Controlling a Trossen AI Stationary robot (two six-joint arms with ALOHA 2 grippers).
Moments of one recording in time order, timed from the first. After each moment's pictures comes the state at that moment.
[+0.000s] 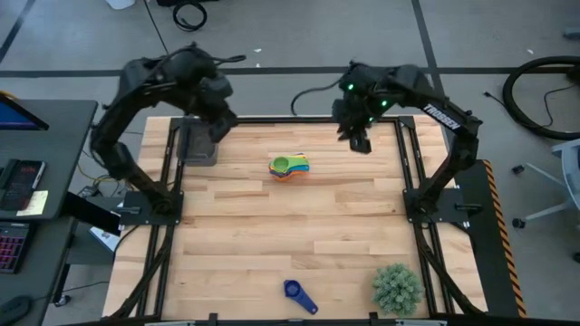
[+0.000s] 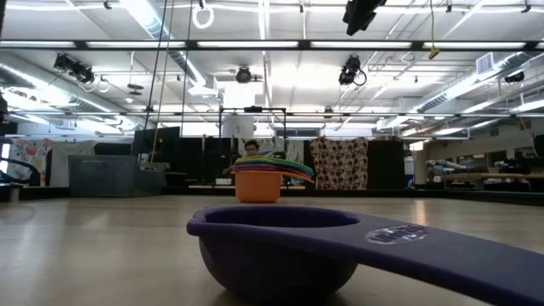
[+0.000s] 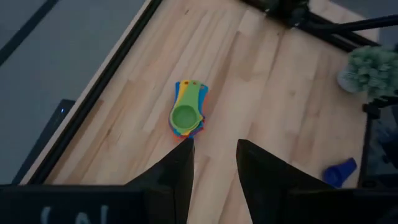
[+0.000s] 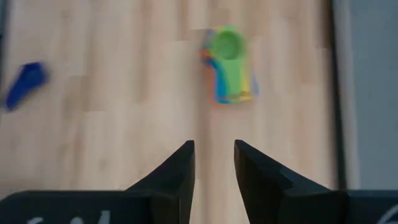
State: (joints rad) left arm 0.46 1.58 2.29 -1.57 0.16 -0.04; right arm -0.40 1.64 2.06 -1.54 -0.25 -0.36
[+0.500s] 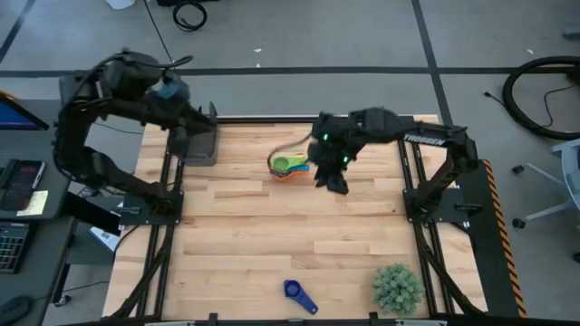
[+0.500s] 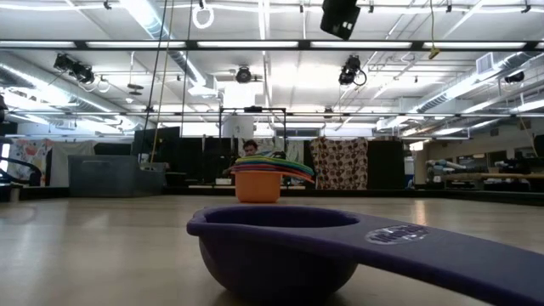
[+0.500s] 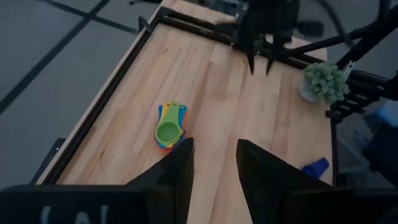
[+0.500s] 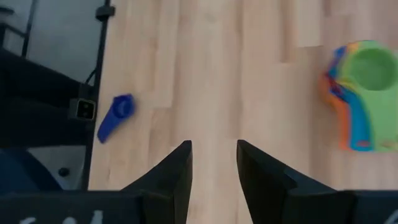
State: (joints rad) left arm 0.40 1.38 2.29 -1.57 0.16 -0.05; right arm -0.11 1.64 1.76 -1.17 -0.39 0.01
